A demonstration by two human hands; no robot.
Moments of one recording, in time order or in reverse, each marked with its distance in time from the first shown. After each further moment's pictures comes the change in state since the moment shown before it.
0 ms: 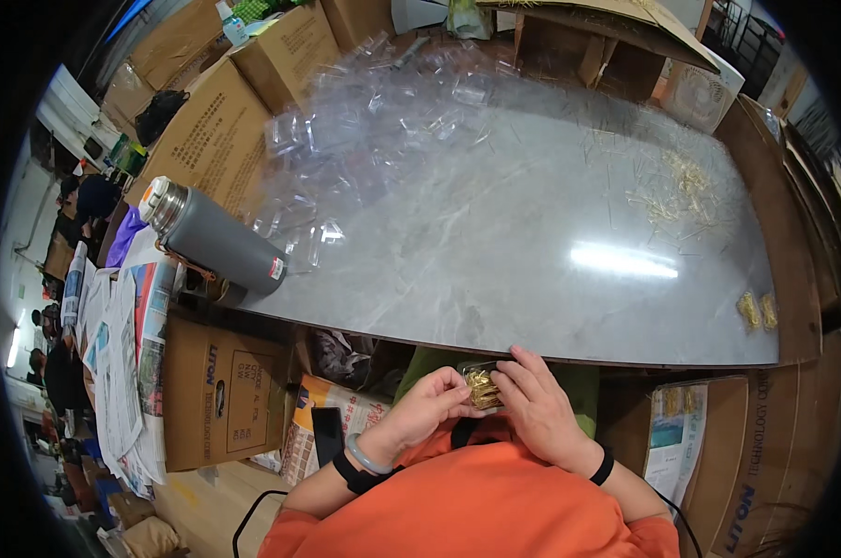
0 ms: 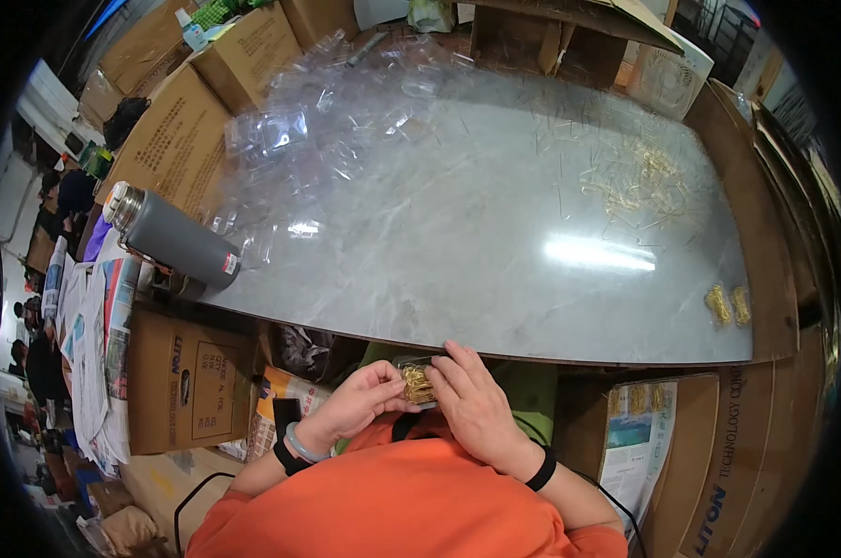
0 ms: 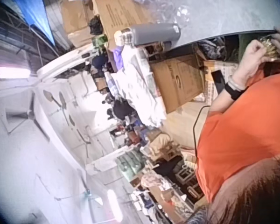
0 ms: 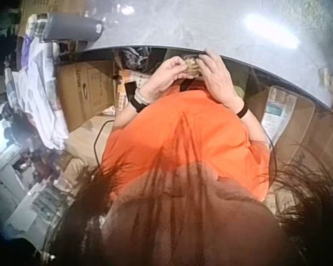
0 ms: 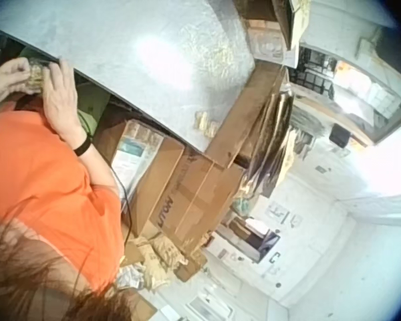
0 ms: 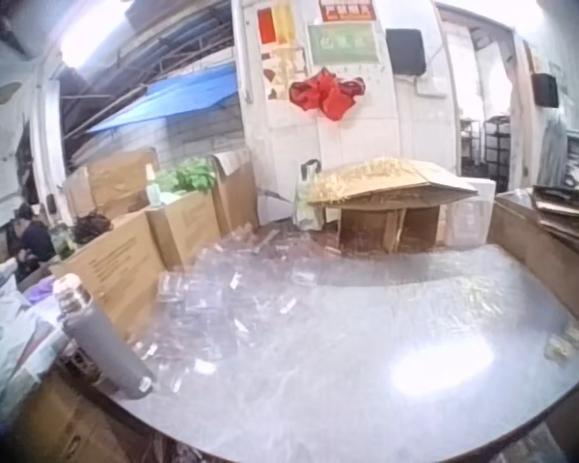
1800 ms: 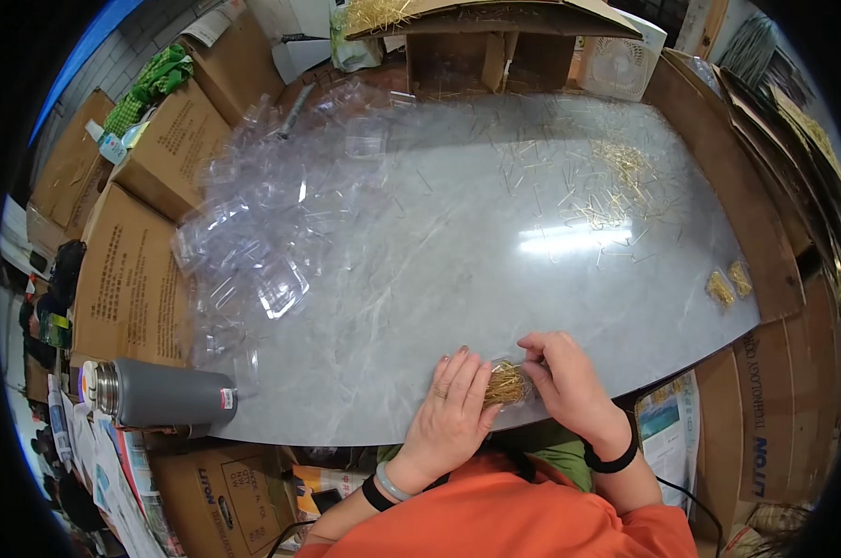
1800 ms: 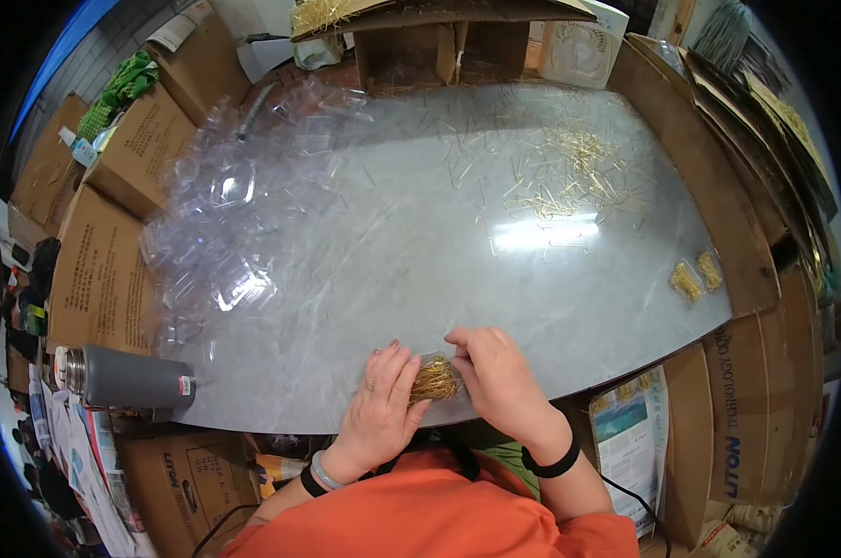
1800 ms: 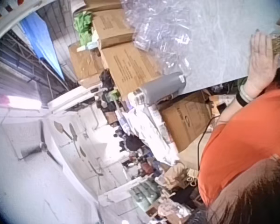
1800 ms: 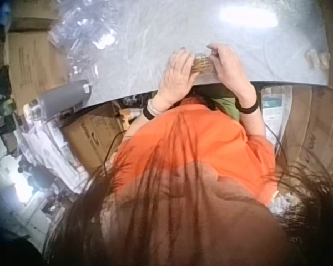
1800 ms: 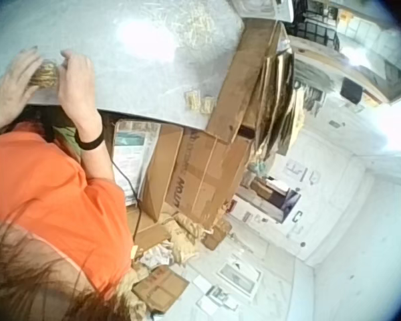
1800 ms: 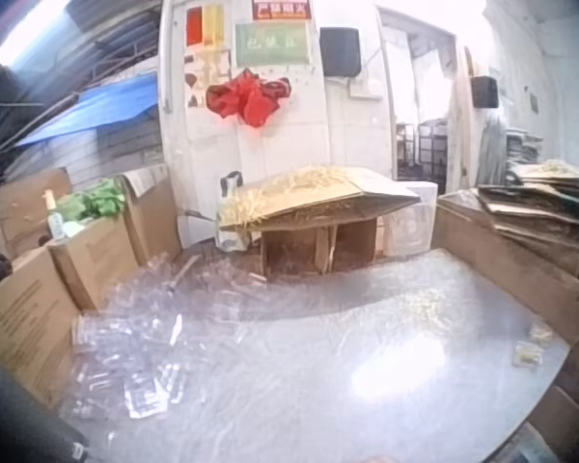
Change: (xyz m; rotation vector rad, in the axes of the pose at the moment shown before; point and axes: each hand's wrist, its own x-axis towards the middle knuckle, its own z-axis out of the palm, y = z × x) left_hand 0.105 0.055 0.053 1.633 0.015 0.984; right_hand 0.060 0.087 -0.062 0.224 0.202 0.406
